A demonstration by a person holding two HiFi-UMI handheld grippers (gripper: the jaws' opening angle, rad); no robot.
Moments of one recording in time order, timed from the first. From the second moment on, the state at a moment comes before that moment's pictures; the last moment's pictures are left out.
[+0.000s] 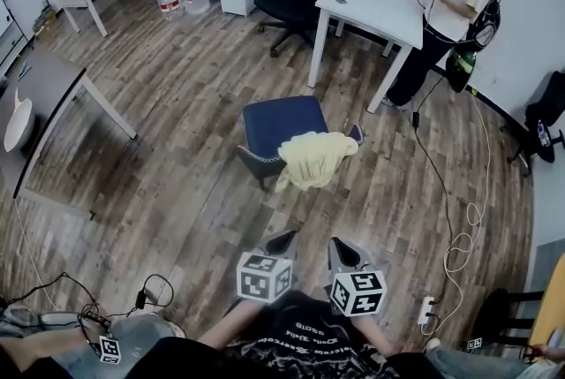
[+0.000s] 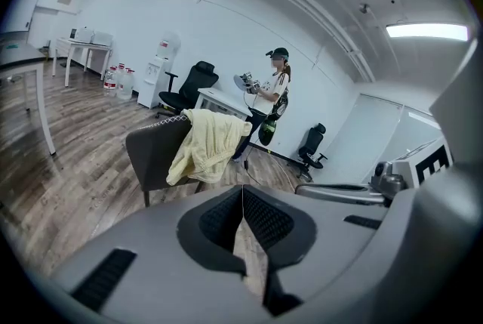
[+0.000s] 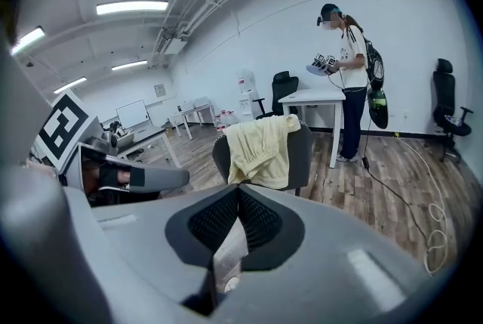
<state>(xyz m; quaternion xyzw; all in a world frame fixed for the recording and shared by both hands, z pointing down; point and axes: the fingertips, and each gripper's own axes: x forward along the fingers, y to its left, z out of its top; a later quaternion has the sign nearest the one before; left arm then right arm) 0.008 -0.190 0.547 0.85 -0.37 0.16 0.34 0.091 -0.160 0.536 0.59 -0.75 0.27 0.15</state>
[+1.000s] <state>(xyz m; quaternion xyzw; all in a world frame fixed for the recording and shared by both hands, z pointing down) -0.013 -0.276 0.556 0.86 -0.36 0.19 0.33 0.090 -0.222 0.547 0.62 -0.71 0.28 0.14</state>
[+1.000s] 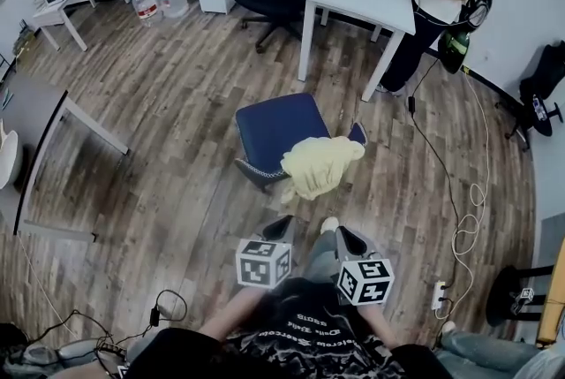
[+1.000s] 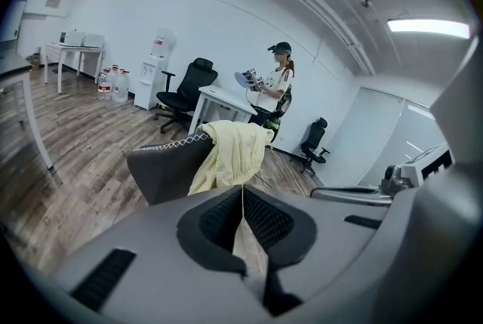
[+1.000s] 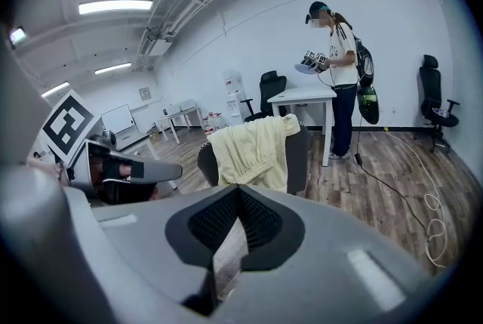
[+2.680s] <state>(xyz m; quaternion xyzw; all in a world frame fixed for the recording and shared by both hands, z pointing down) 0.027 -0.379 0.579 0.75 -0.47 0.19 0.42 0.132 -0.397 0.558 0.55 -0.77 0.13 0.29</state>
